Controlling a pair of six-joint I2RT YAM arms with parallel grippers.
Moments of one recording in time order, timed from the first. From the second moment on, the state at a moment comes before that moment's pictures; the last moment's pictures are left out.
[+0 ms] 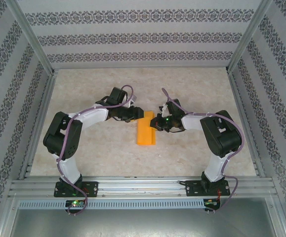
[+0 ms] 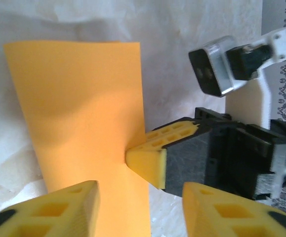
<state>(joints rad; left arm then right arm) -0.44 1.80 1.16 -0.26 0.62 -0.62 0.40 1.81 0.86 0.02 -0.67 0.78</state>
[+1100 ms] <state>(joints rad) -0.50 1.99 1.27 -0.48 0.49 -0.61 0.40 1.81 0.90 -0.11 -0.60 0.71</state>
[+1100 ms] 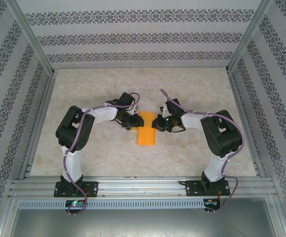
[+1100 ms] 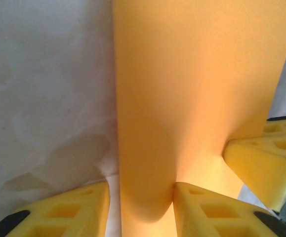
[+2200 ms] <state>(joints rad) -0.55 2.03 1.37 -0.60 0.35 -0.69 0.29 1.55 0.81 -0.24 -0.40 0.65</state>
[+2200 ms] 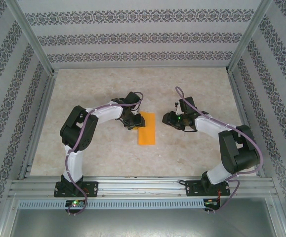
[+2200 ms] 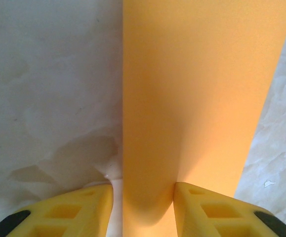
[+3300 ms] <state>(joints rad) -0.56 2.04 1.38 -0.62 0.33 -0.69 0.35 1.64 0.84 -0.20 -0.53 0.66</state>
